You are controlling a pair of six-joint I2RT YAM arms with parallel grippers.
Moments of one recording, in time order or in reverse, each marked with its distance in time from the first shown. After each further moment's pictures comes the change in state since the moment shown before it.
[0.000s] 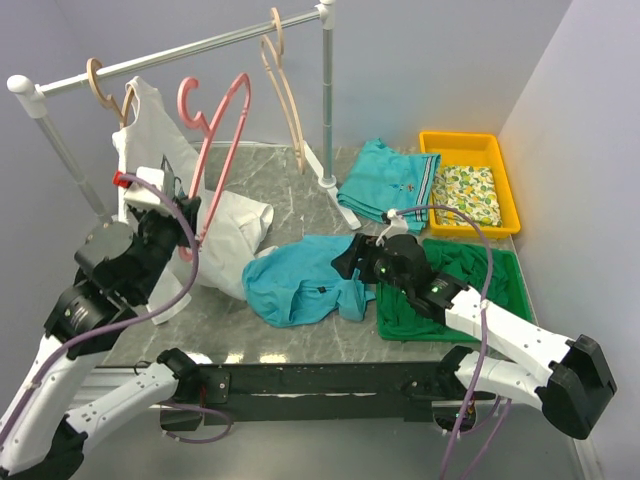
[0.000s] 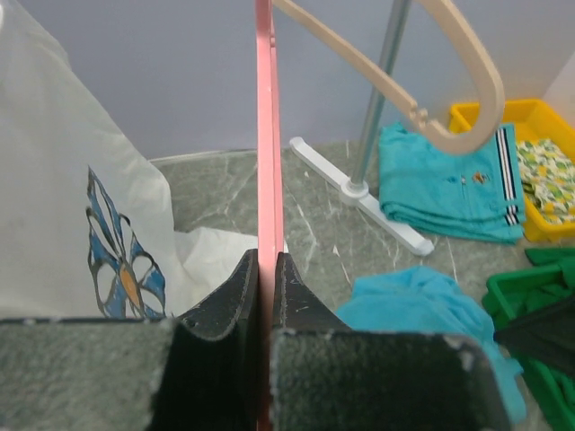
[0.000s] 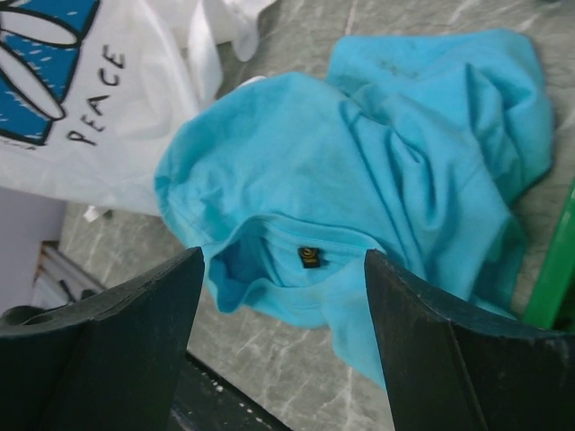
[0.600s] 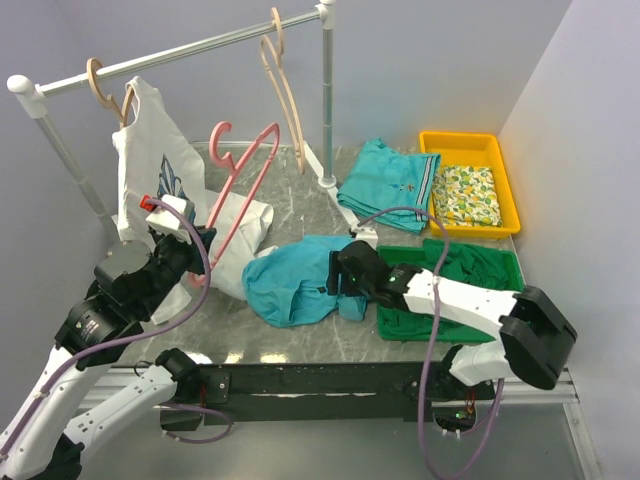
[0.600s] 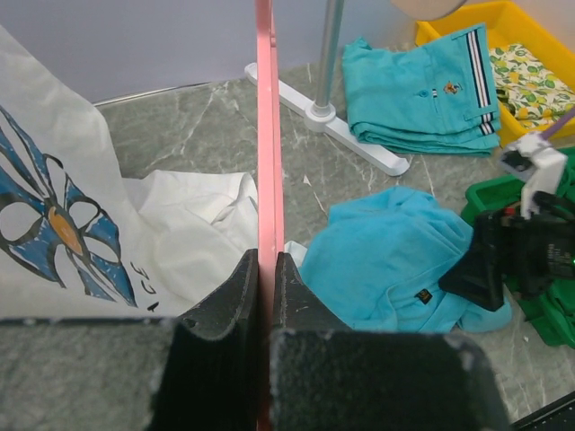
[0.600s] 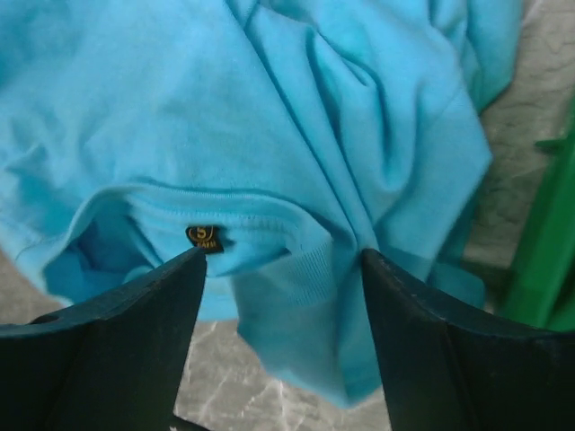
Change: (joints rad) left arm 0.000 -0.139 -0.200 -0.071 0.143 -0.026; right arm 0.151 0.293 0.114 -0.212 0.235 -0.009
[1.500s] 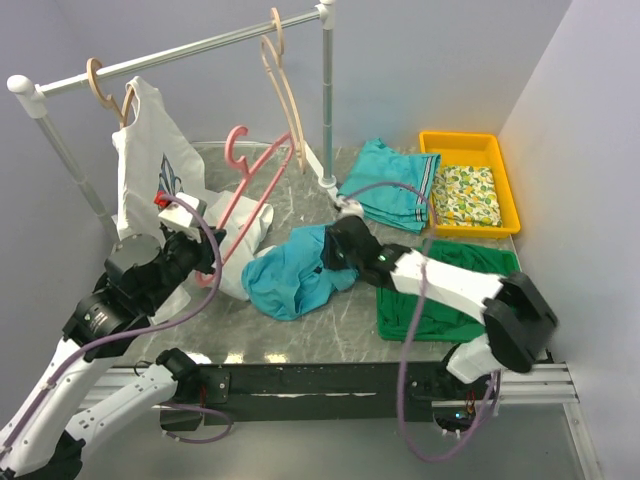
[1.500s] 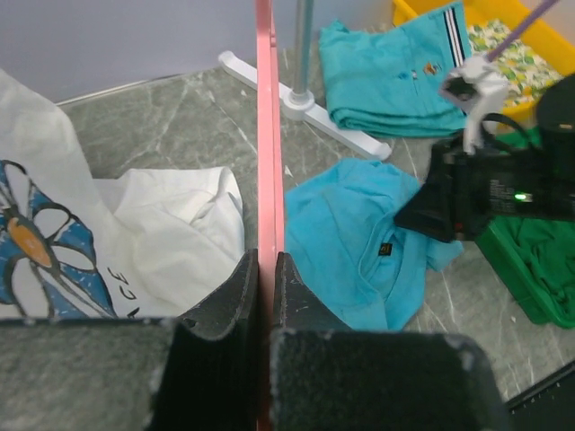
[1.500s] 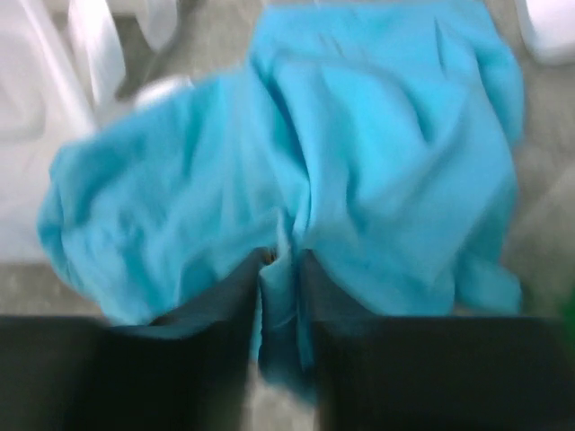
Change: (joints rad) left arm 0.000 0.033 -0.005 0.013 0.064 0.005; right arm -0.067 0.200 0.230 0.121 -0.046 -0.157
